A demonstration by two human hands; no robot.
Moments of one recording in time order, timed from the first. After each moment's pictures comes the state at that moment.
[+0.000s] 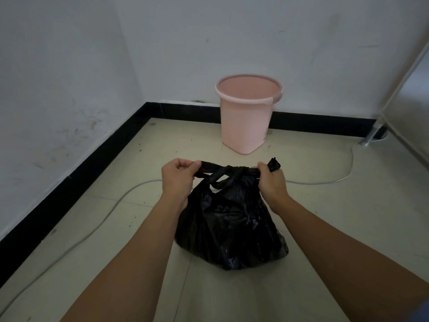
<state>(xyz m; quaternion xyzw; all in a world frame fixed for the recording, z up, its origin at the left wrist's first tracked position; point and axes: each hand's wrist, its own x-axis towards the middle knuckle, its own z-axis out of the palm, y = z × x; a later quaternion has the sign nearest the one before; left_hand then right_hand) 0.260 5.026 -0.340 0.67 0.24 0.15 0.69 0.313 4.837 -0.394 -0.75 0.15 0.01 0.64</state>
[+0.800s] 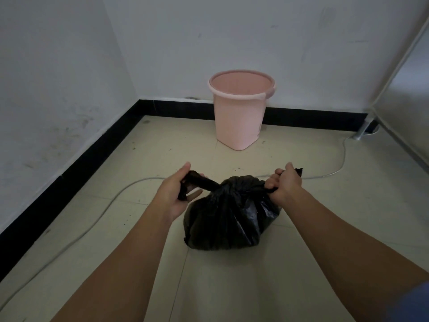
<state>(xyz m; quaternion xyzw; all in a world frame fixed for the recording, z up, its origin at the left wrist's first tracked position) 0.247 5.034 -0.368 0.50 0.24 -0.06 0.83 0.317 4.795 -0.392 -0.37 0.35 0.05 0.86</state>
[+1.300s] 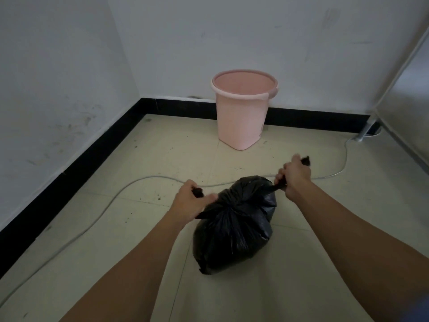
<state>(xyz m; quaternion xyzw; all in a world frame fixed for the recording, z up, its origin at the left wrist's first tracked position) 0.234 5.022 -0.405 0.82 0.18 -0.04 0.54 0.323 4.786 -0.380 -0.57 0.33 0.00 0.75</state>
